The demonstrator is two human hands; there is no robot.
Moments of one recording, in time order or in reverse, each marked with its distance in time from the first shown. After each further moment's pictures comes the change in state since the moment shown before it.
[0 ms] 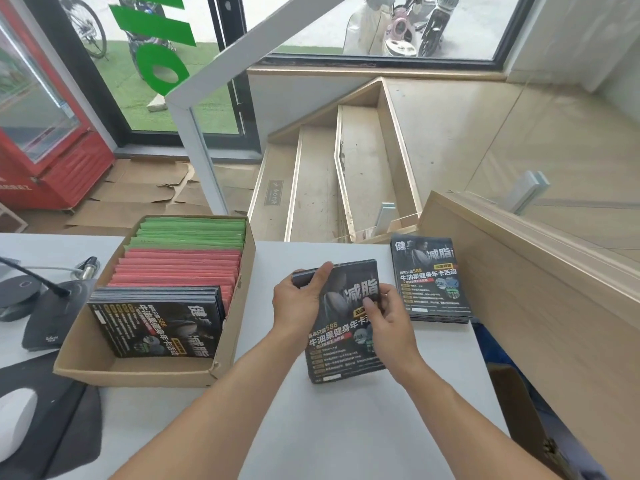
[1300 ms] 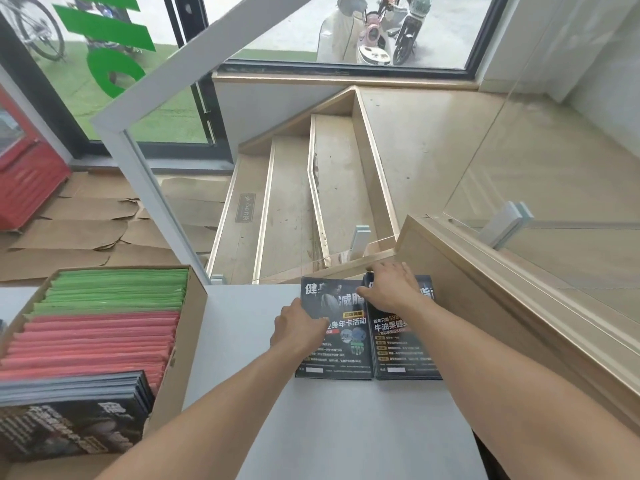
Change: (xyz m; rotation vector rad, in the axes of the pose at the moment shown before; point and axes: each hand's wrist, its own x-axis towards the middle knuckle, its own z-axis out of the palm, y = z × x) left_hand 0.121 -0.035 0.089 0.891 -0.184 -0.051; right_hand 0.217 -0.029 -0.072 -1.389 -0.137 0.038
